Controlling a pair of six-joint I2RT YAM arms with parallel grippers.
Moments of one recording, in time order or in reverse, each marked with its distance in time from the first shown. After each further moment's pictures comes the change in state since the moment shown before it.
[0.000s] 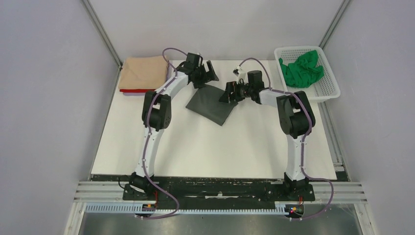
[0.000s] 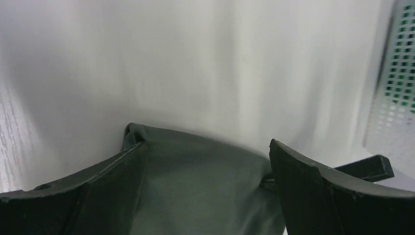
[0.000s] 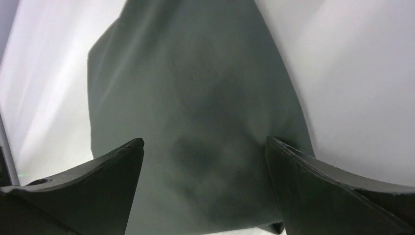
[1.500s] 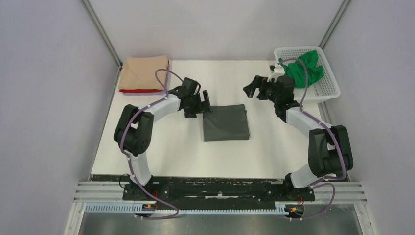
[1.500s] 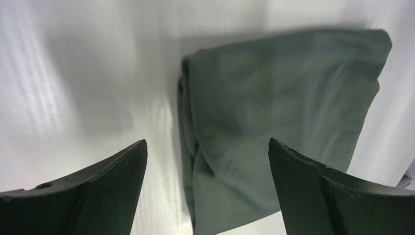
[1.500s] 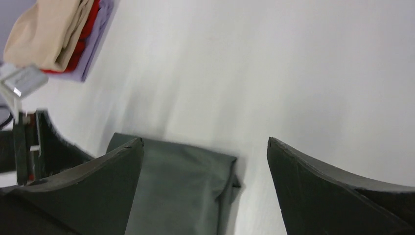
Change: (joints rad) left arm -0.093 -0.619 -0.897 0.034 -0.104 -0.008; right arm -0.093 -0.562 -0.449 0.168 0.354 0.149
